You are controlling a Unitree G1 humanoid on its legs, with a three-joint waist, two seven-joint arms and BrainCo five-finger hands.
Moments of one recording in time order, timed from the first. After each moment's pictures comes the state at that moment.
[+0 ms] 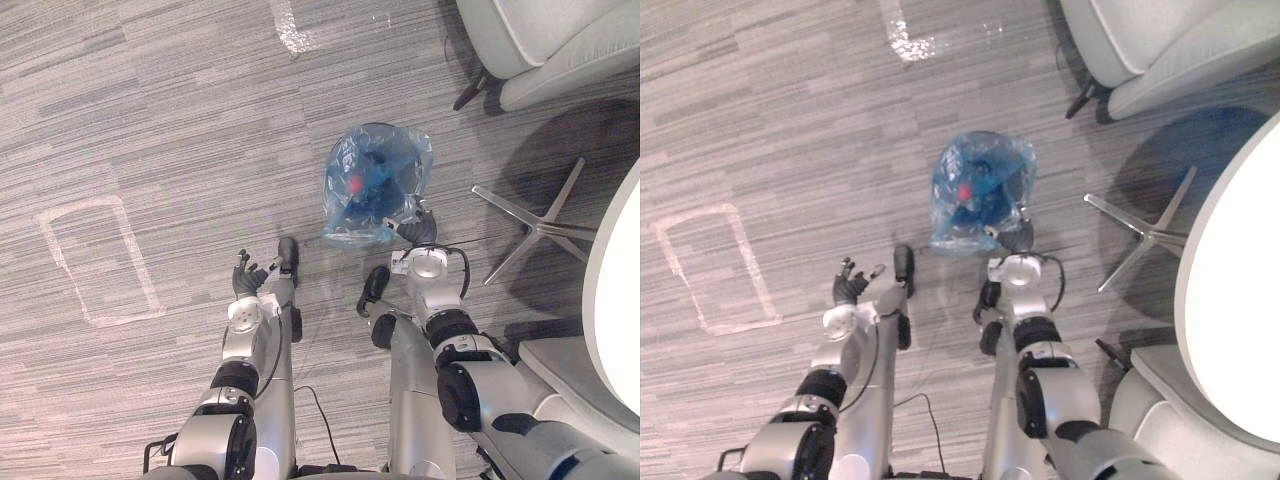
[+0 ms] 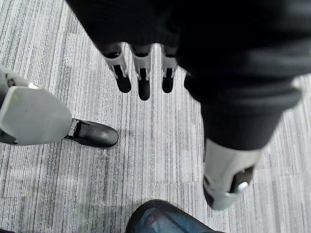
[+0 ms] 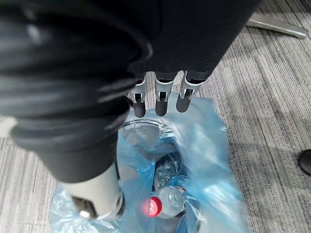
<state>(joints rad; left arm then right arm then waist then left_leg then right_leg) -0.47 -0.01 0.16 0.81 -0.18 -0.16 0.30 -0.77 -0.04 -0.20 0.90 -0.15 -0.07 -0.31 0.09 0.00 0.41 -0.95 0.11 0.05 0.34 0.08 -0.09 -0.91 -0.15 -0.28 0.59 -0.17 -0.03</state>
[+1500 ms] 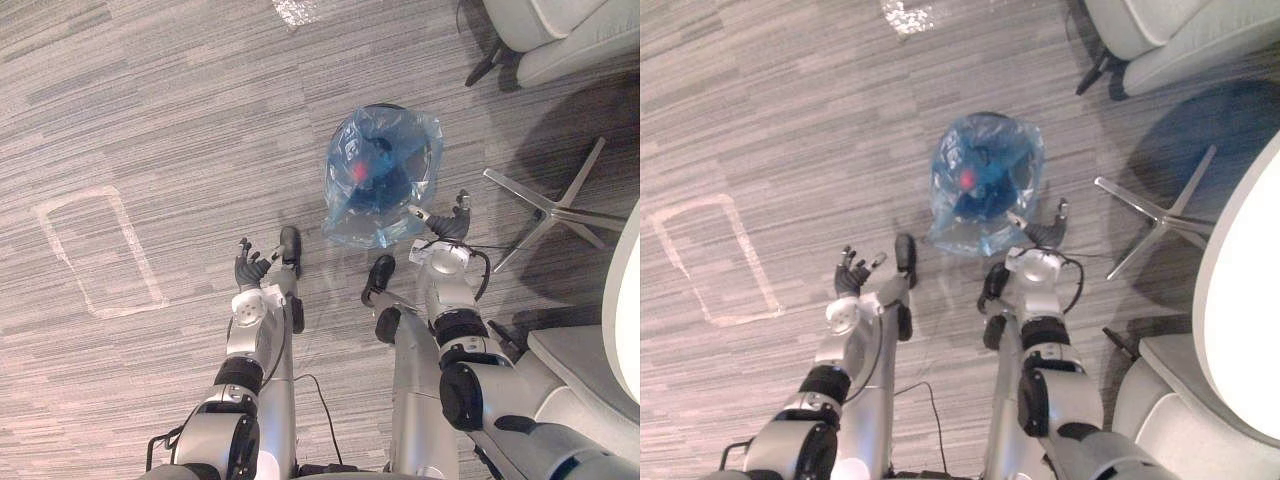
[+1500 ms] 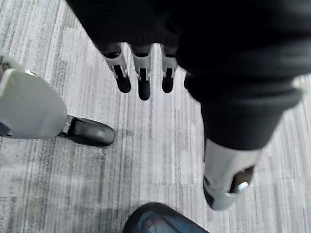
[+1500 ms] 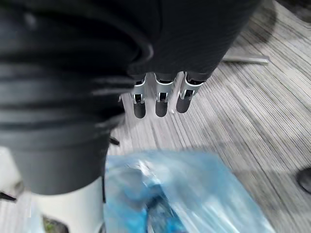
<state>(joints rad) -0.48 -0.02 0.14 0.76 -0.22 -0.18 0.33 -0.80 -0.05 -0.31 0.88 -0.11 -0.06 -0.36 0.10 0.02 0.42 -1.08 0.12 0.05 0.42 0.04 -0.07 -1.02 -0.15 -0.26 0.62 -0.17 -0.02</state>
